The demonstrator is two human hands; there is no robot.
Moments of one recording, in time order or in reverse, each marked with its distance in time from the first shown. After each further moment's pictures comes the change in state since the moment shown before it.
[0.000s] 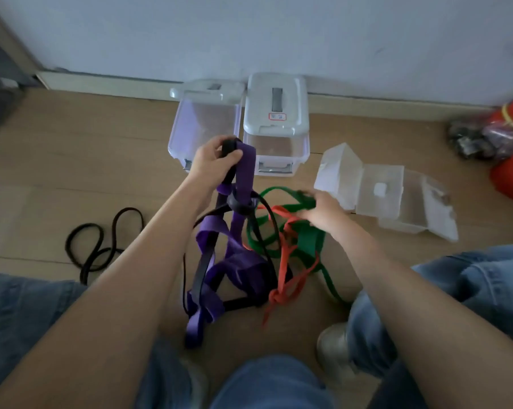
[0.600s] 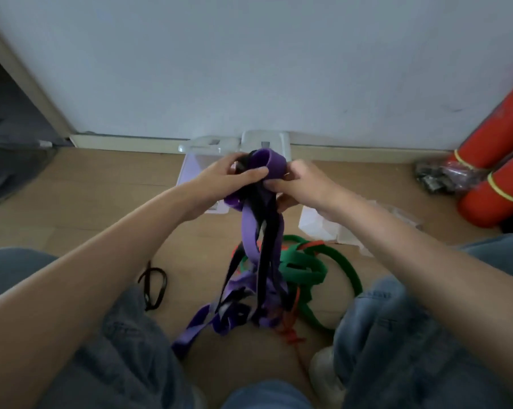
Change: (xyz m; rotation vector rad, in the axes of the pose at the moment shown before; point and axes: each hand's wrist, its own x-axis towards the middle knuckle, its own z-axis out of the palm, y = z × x) left_hand -0.080 0.102 -0.001 0.288 -0.393 0.095; right_hand -0.099 -0.108 -0.096 0.375 -0.120 -0.422
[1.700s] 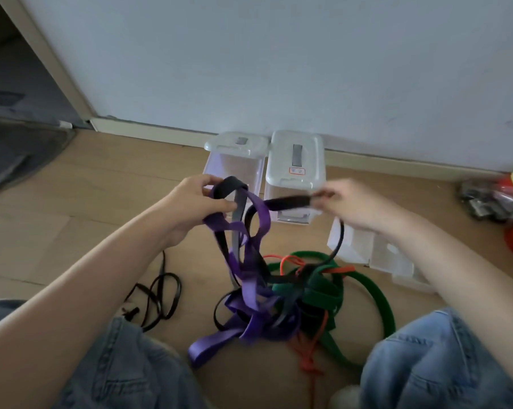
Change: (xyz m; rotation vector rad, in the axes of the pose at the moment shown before) left_hand -0.001 -0.044 -0.072 -0.172 0.253 -0.195; right_hand 0.055 0.007 -0.009 -0.552 -0.027 0.161
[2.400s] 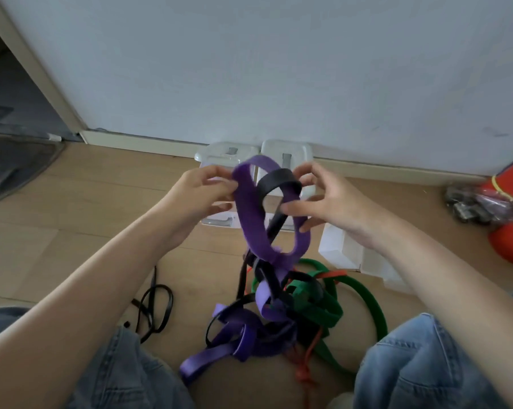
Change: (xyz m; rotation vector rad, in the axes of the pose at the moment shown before) left_hand -0.001 0.022 0.015 -0.096 -0.059 0.158; right_hand -0.015 -0.019 -0.002 0.625 0.007 -0.138
